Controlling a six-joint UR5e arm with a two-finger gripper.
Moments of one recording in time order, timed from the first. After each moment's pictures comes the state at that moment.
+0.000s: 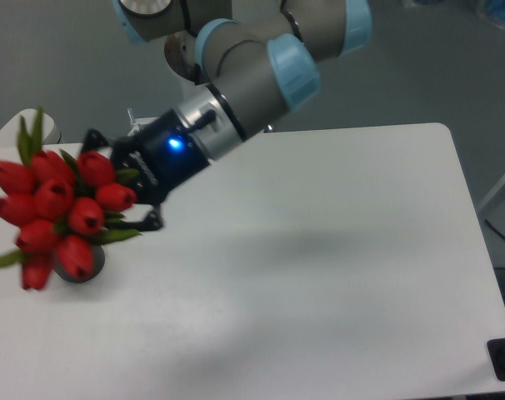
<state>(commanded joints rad) 2.44 -1.87 -1.50 -0.91 0.57 0.80</state>
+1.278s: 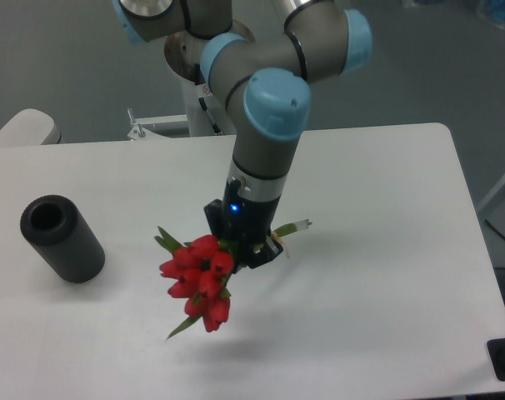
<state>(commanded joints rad) 2.41 -1.93 -1.53 -1.14 1.38 1.17</state>
